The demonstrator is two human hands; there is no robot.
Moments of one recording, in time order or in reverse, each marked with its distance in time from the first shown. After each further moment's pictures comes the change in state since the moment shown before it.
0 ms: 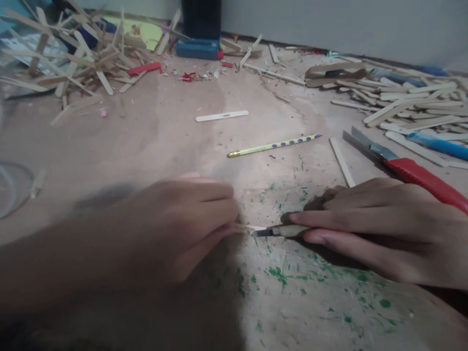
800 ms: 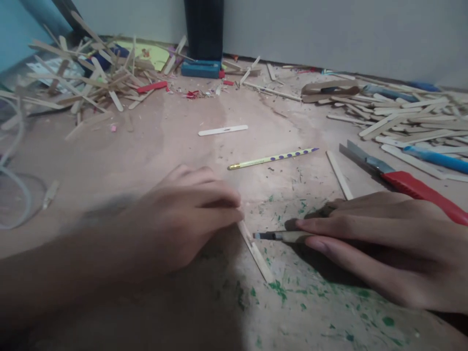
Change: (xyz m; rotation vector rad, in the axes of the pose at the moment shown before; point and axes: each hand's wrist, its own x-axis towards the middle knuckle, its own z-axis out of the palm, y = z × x) left_hand -0.003 -0.012 0.000 0.264 0.150 0.115; right_hand -0.001 -0.009 0.007 -0.046 0.098 0.055
